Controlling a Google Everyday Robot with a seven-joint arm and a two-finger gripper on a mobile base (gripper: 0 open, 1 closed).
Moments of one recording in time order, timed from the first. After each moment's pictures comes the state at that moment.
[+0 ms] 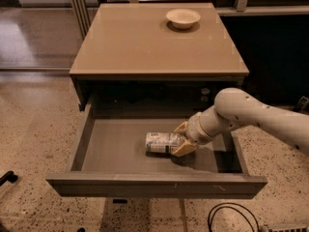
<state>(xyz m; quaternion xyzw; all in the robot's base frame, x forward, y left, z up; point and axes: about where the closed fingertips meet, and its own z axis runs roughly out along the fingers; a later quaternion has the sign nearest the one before) 0.555 -0.086 0.619 -0.64 0.70 0.17 0.26</state>
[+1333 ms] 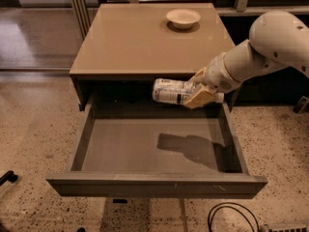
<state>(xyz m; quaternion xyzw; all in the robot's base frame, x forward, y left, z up) 0.594 -0.126 0.811 -0.60 0.73 0.12 0.31</state>
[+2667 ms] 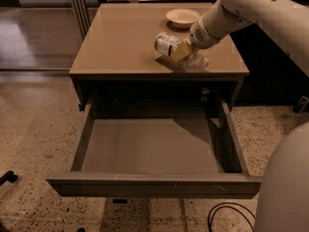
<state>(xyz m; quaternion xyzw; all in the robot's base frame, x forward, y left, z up) 0.726 -0.114 0.866 -0.34 0.88 0.10 0.31</state>
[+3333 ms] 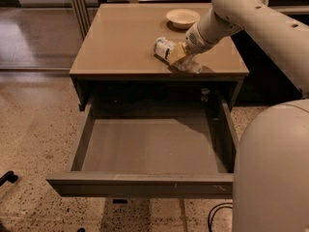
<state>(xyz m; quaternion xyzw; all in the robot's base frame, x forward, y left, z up) 0.751 -0.105 0.829 -0.28 0.91 0.14 0.27</state>
